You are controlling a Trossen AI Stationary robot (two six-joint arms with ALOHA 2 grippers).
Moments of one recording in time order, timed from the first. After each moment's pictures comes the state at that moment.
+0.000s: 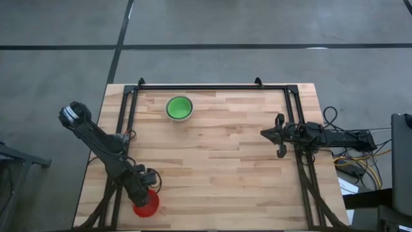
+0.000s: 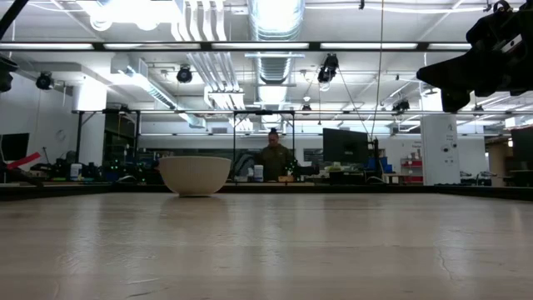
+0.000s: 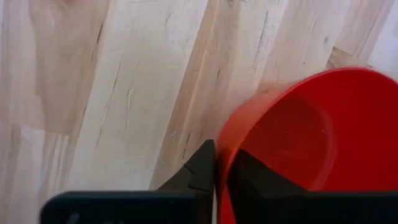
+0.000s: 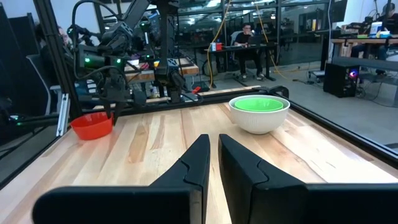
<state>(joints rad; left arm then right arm) -0.88 1.32 0.63 -0.51 -0.02 -1.24 0.00 0.01 0.01 0.03 0.11 0.13</state>
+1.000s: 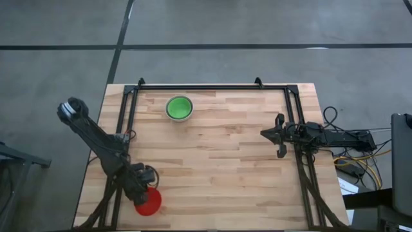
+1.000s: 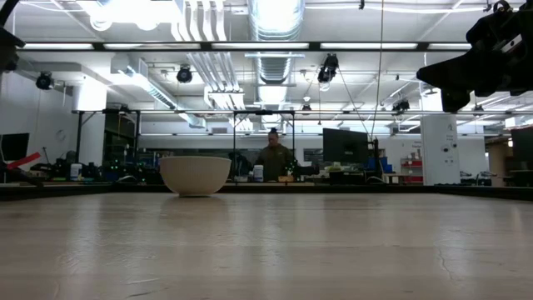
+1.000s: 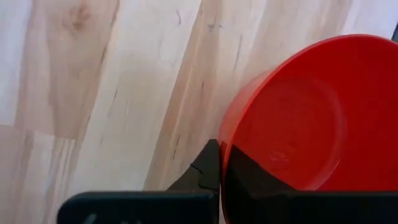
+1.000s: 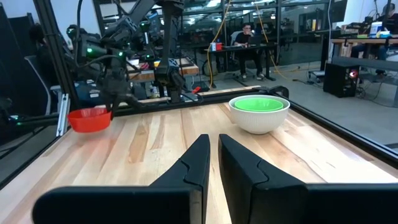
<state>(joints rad) -0.88 1.22 0.63 -0.53 -0.05 -1.24 0.00 0.01 0.01 0.03 0.11 0.13</state>
